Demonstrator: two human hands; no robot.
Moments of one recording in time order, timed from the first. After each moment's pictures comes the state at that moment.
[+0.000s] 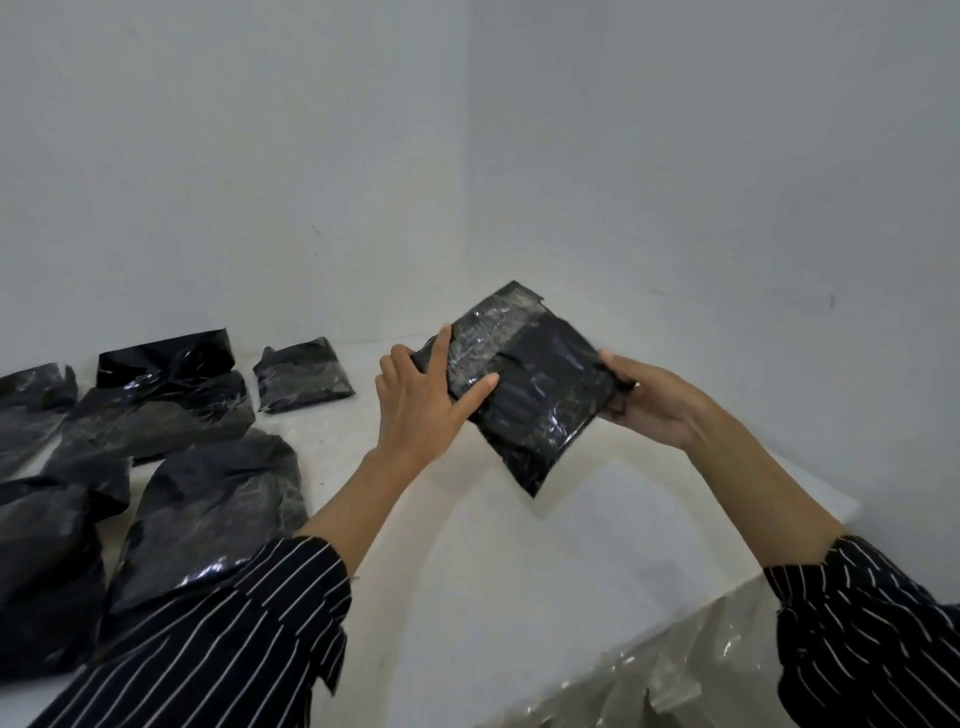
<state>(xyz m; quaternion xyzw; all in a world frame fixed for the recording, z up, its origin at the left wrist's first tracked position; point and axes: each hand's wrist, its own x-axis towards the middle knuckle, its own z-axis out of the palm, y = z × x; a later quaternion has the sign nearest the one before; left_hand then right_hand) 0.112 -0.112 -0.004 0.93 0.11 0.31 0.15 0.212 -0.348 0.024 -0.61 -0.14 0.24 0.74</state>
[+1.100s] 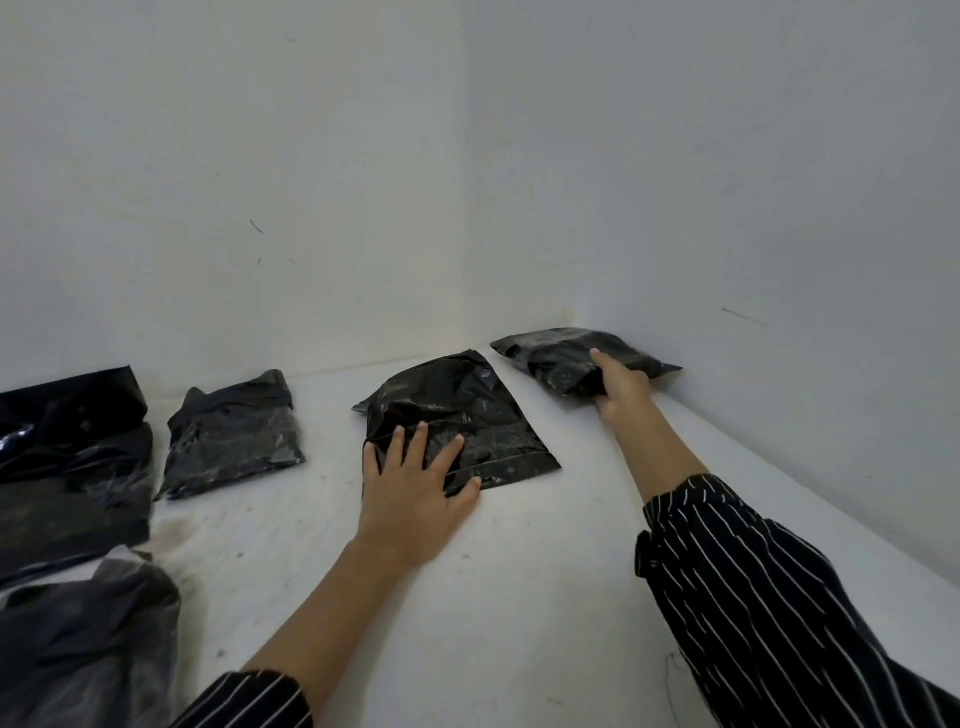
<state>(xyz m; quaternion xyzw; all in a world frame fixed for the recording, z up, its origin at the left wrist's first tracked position) 0.223 -0.067 -0.079 0.99 0.13 0.07 0.05 0.430 -0.234 -0.031 -0.59 0.13 0.04 0.80</state>
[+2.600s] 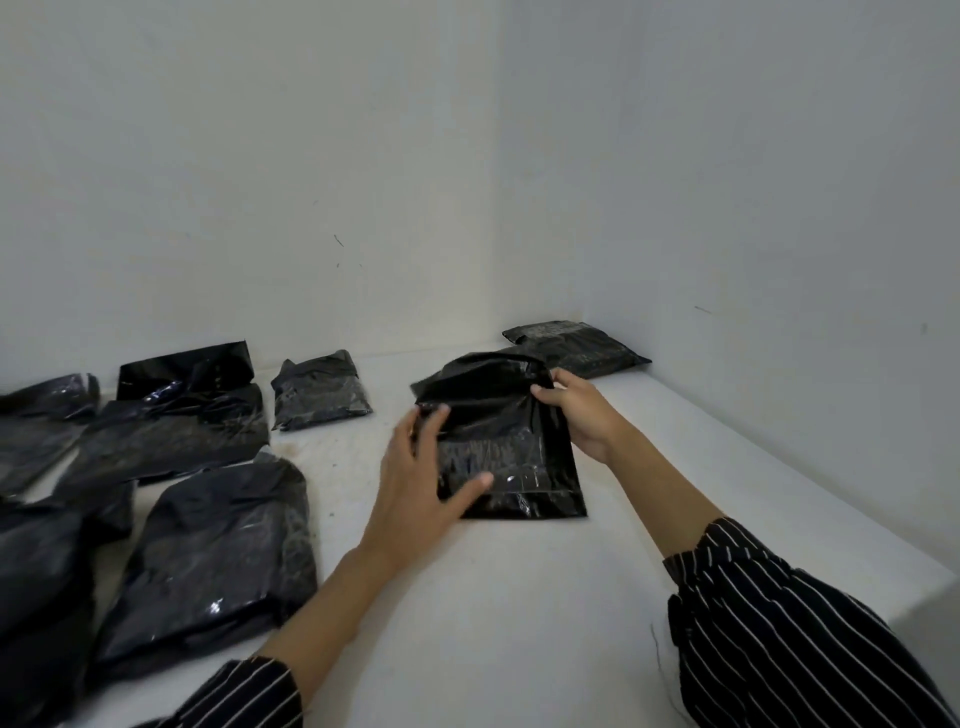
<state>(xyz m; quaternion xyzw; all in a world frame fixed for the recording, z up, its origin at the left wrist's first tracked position) 0.091 -0.094 -0.060 0.91 0.07 0.26 0.31 0.260 -0.241 -0.010 -0.66 -0.17 0.21 0.70</state>
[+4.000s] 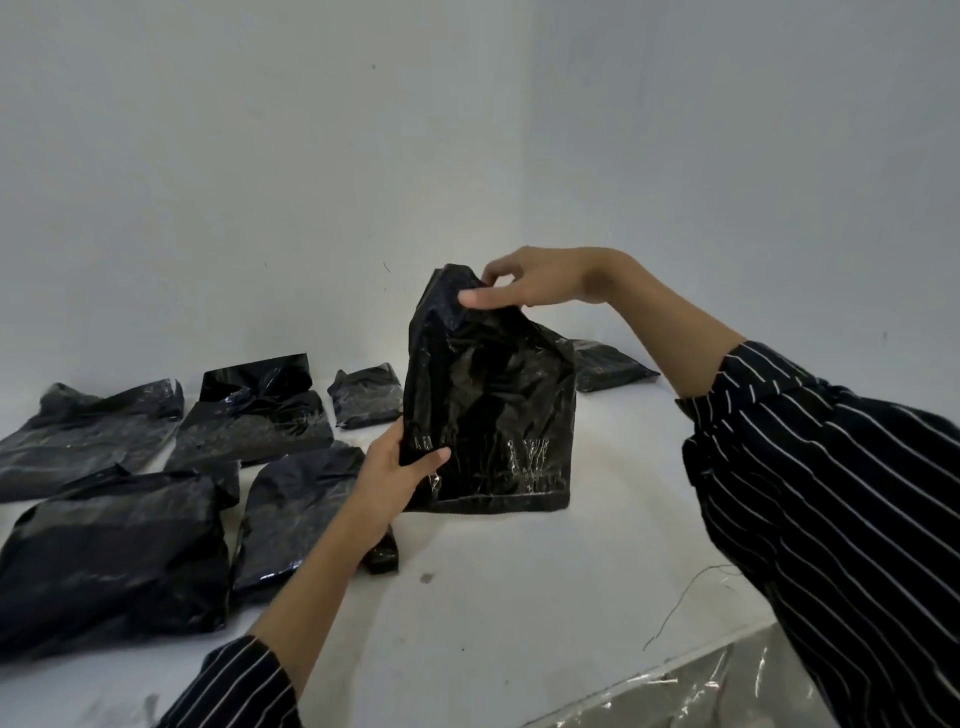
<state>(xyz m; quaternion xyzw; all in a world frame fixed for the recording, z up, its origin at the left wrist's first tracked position) 0.017 -0.054 -0.022 0.73 0.06 0.25 0.63 0.138 -0.201 0.184 -0.87 -0.45 0.08 0.18</state>
